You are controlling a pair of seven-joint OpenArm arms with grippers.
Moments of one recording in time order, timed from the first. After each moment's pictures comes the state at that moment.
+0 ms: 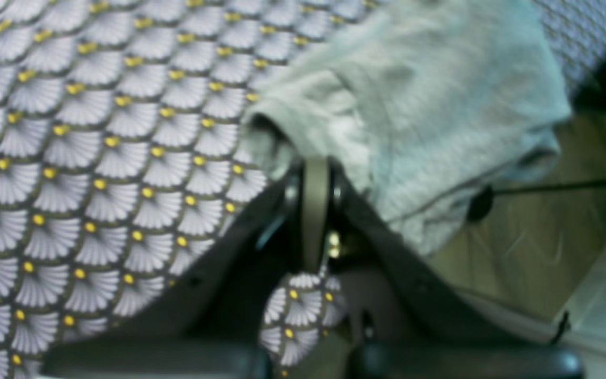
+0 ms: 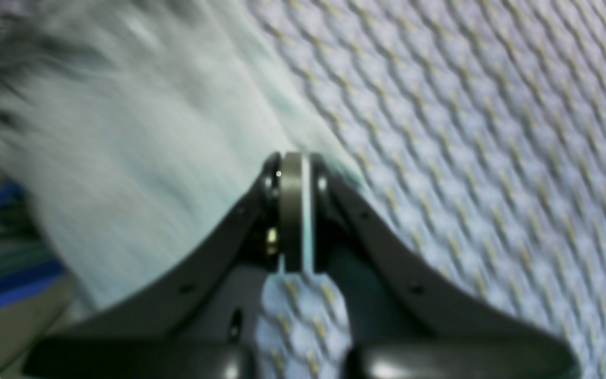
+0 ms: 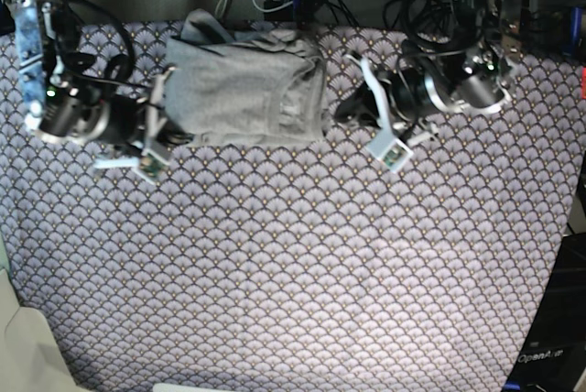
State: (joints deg) left arm 11.2 -17.1 6.7 112.9 -38.5 -26.5 62.3; right arm -7.3 28.1 -2.2 110.8 31.4 39.6 -61.5
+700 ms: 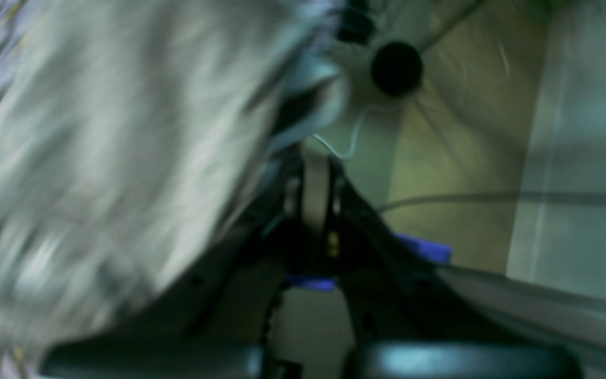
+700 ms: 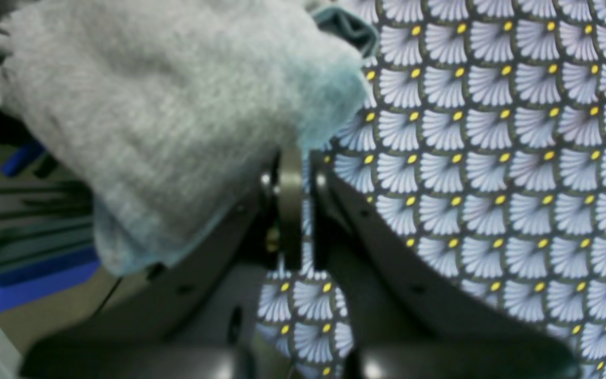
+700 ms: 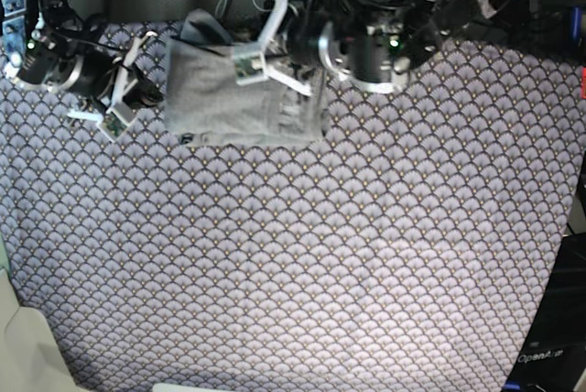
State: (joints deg) left arm -4.3 -21.3 51.0 114.1 -38.1 -25.6 62.3; right arm -22.6 27.8 8.3 110.9 31.8 39.6 -51.4
